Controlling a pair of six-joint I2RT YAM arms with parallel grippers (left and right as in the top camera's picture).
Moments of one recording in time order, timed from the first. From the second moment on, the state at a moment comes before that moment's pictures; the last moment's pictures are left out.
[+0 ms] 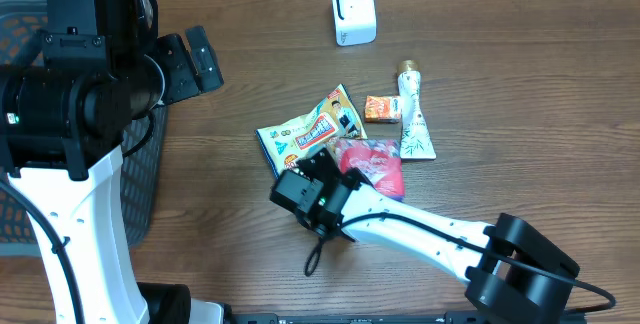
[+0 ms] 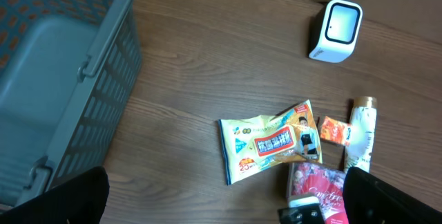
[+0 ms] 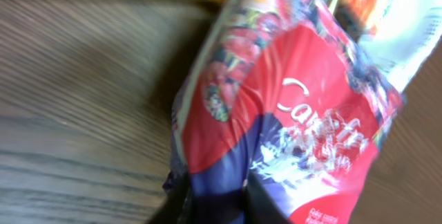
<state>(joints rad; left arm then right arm) -0.09 1.61 2.39 -1.69 -0.07 -0.39 1.06 1.85 1.34 -0.97 0.53 0.44</state>
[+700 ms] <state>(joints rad) -0.09 1.61 2.39 -1.69 -0.07 -0.39 0.56 1.85 1.66 -1.15 -0.73 0.25</state>
